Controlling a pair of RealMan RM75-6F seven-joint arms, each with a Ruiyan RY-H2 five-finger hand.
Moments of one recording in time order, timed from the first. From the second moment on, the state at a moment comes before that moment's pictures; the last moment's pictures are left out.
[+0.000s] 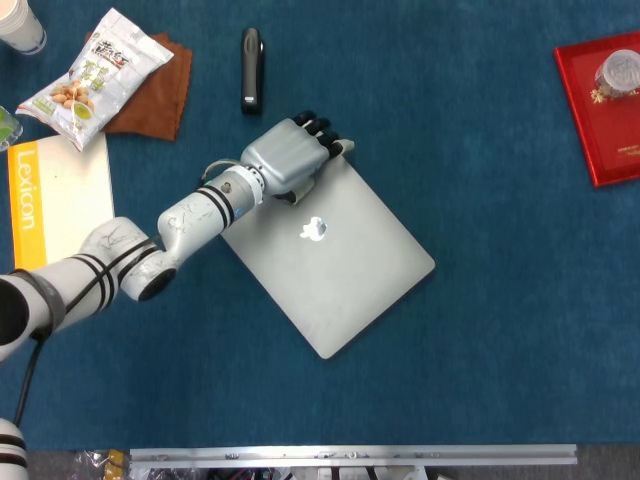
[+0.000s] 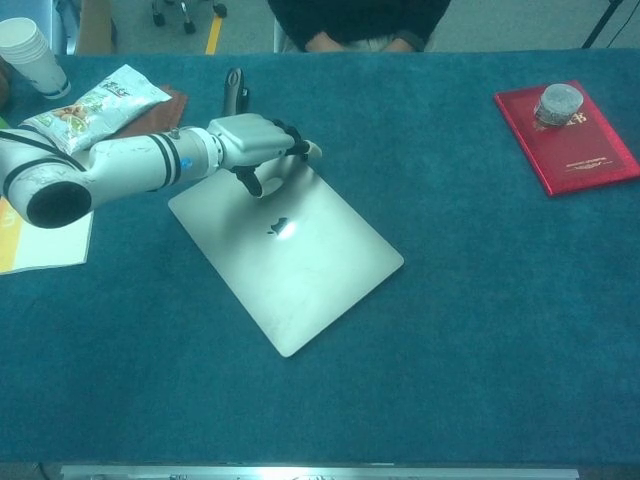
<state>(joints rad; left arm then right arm) -1.09 -1.69 -0.06 -1.02 1.40 0.52 -0.03 0.20 -1.17 0.17 -1.59 -1.34 1.45 -0.23</state>
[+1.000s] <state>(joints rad) -1.02 -1.56 -0.04 -1.18 1.31 0.57 0.13 0.19 -1.16 0.17 -1.64 -1.37 1.48 -0.23</state>
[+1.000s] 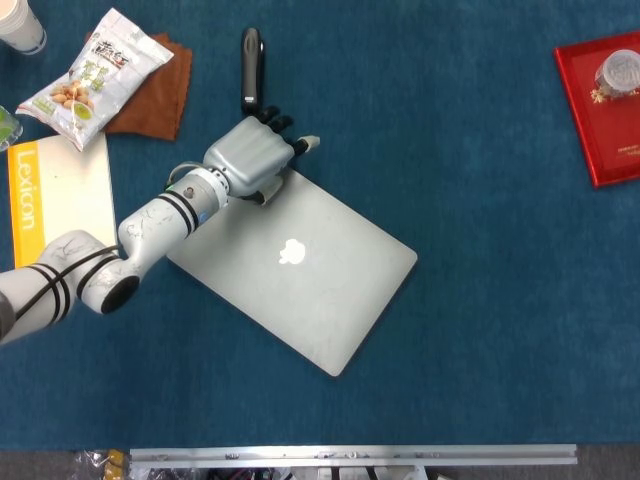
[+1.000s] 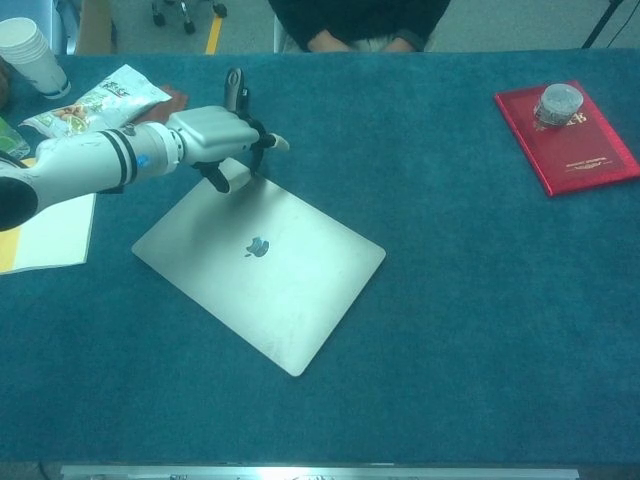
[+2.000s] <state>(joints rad) -1.05 -1.62 -0.05 -1.10 1.27 0.54 0.18 0.17 -1.15 0.17 -1.62 -1.36 1.48 -0.20</state>
